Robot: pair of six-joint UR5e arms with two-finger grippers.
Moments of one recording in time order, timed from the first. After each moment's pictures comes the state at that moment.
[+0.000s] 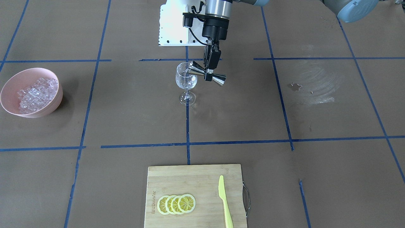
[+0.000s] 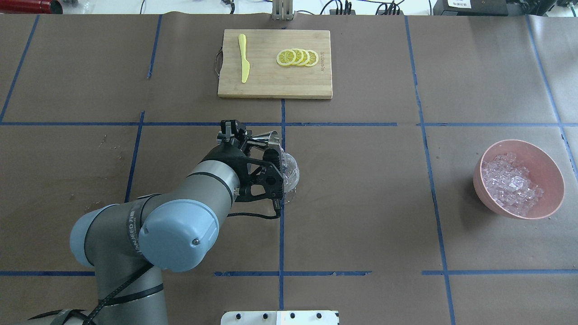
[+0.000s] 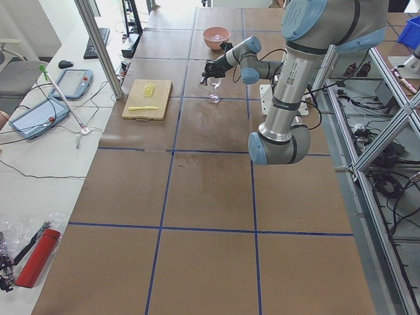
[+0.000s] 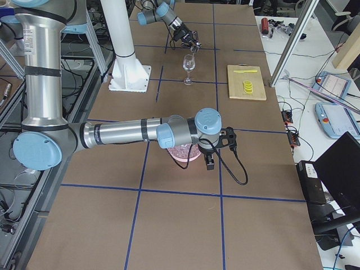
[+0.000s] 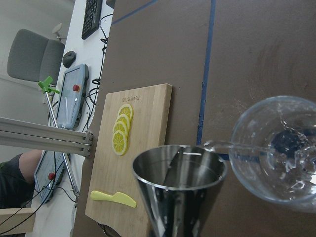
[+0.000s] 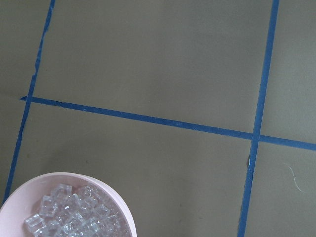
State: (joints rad) left arm -0.30 -2.15 -1.99 -1.68 -1.01 0.26; right arm 1.51 -1.61 1.75 -1.45 2.48 0.07
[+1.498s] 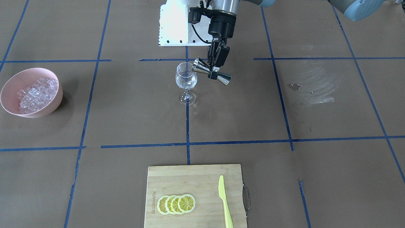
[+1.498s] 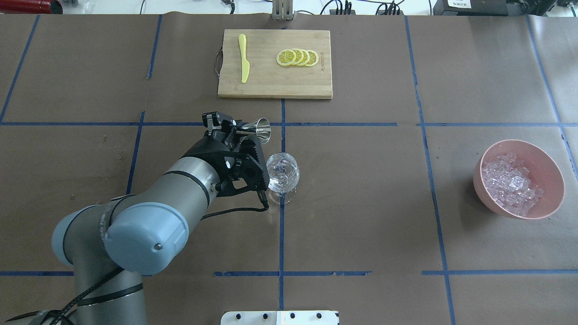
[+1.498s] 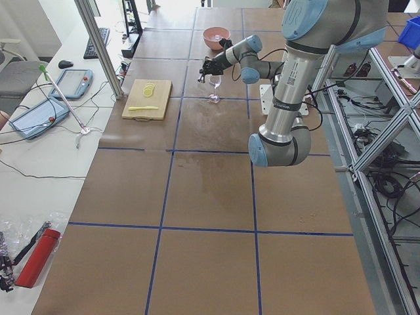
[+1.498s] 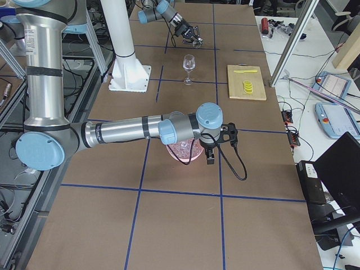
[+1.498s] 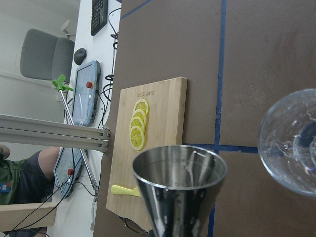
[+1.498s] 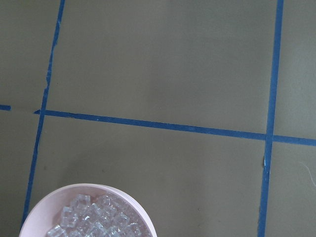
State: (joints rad) left arm -0.31 -2.04 -2.04 -1.88 -0.98 0.14; right arm 1.48 -1.59 1.78 -1.45 2.49 0.21
